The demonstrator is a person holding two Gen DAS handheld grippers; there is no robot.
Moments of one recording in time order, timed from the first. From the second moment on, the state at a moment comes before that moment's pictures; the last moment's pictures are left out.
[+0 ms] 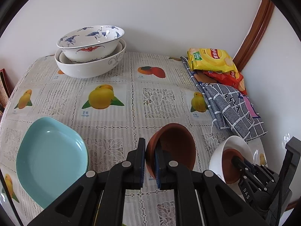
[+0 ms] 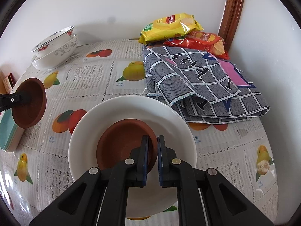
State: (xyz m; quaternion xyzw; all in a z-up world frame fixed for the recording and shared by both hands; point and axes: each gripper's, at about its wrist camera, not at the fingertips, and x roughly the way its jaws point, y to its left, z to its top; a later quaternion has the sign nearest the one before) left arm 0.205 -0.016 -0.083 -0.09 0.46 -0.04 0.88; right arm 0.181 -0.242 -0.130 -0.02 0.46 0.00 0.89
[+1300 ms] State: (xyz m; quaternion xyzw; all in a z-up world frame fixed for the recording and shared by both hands) left arm 0.184 -0.105 -0.060 -0.05 0.45 -0.13 0.88; right arm 0.114 -0.323 -0.080 0.03 0.39 -0.06 0.92
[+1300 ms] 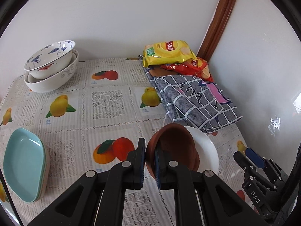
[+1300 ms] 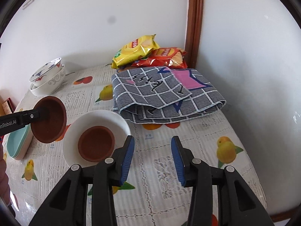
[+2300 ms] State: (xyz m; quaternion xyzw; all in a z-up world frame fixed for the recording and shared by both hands) left arm 0.206 -0.153 -0.110 -0.04 0.51 -0.15 0.85; right arm 0.108 -0.366 -0.123 0.08 0.44 -0.08 0.89
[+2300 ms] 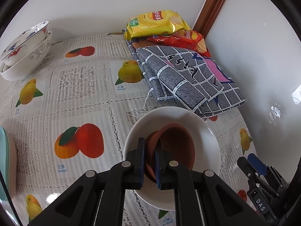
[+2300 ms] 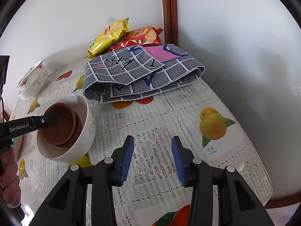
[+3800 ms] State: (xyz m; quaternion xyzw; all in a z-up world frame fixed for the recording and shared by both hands) left arm 0.199 -0.125 -0.101 -0.03 0.53 -0.12 0.84; right arm 0.143 -0.311 -0.108 0.08 0.44 0.00 0.89
